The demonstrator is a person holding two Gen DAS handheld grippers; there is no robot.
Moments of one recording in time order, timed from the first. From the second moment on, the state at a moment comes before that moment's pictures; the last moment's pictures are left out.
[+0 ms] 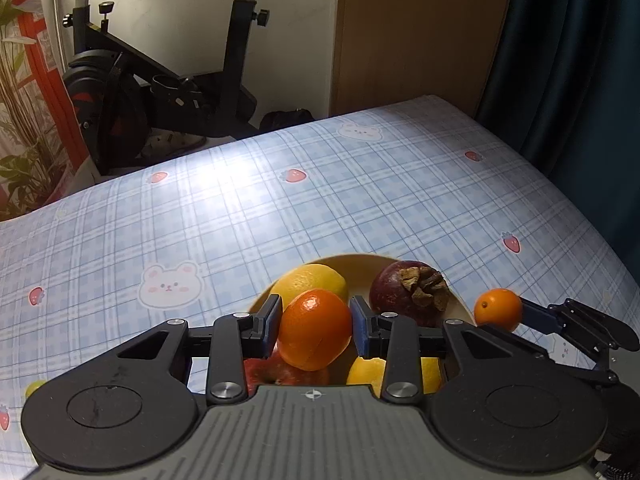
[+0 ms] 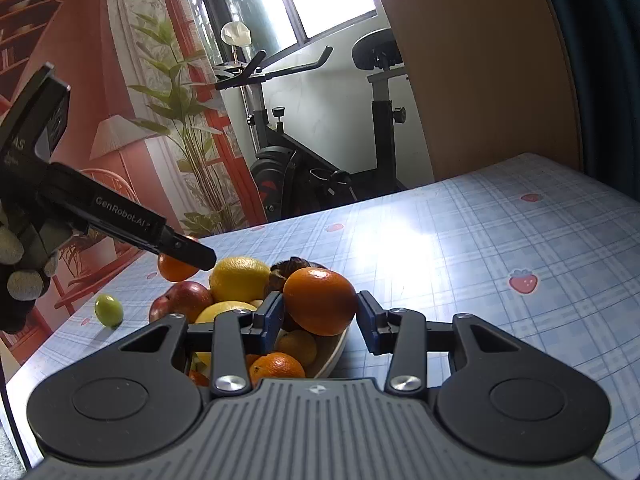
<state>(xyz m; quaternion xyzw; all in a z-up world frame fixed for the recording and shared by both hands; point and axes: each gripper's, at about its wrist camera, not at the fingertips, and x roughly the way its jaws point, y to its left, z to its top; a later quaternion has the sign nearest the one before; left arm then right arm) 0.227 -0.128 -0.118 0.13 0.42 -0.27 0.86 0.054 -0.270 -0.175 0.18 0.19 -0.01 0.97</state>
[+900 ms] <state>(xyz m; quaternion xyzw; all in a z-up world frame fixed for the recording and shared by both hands) 0.216 -0.122 -0.124 0.09 0.40 -0.26 0.87 0.067 -0.264 -0.181 0.17 0.21 0.03 0.96</state>
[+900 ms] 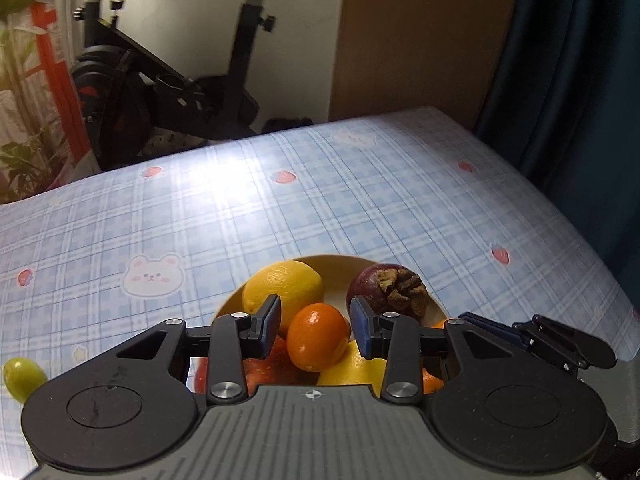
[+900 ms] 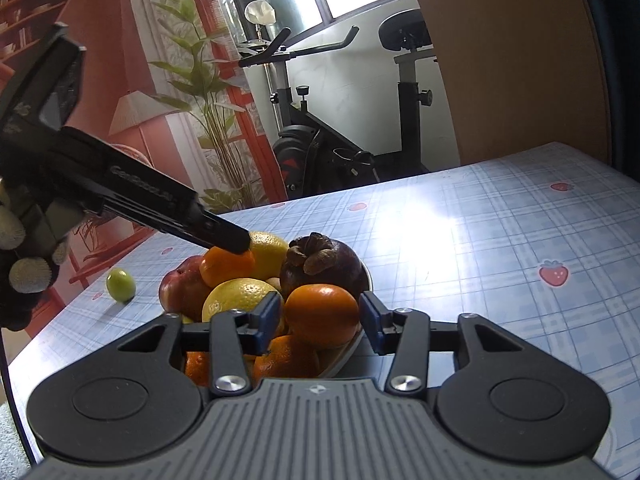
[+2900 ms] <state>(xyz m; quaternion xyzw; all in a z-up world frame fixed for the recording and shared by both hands) 0.285 0.161 -0.148 -0.15 0.41 -0.16 0.89 0.244 -0.068 -0.148 0.04 0.37 0.22 0.90</state>
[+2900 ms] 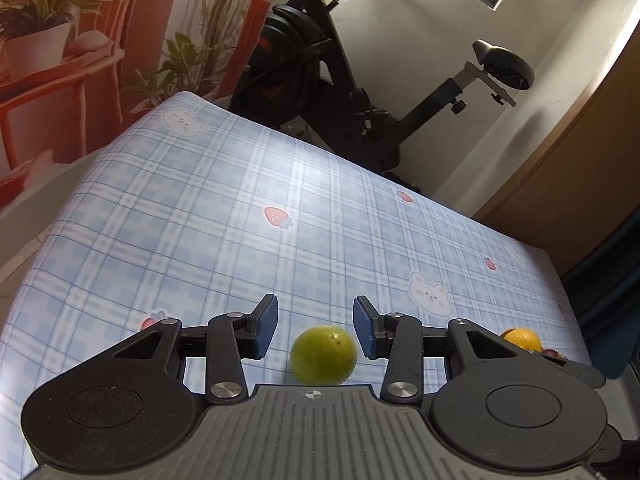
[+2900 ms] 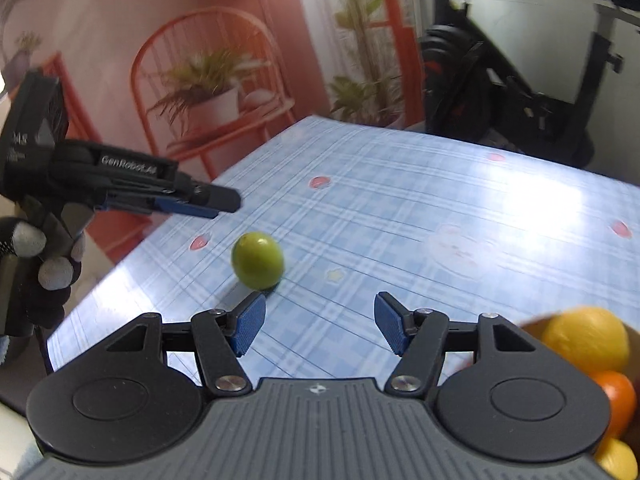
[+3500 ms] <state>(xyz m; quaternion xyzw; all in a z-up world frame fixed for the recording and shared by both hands) 0.293 0.184 -0.191 -0.25 0.43 -0.19 0.85 0.275 0.005 -0.185 -0.07 0.37 0.28 0.88</state>
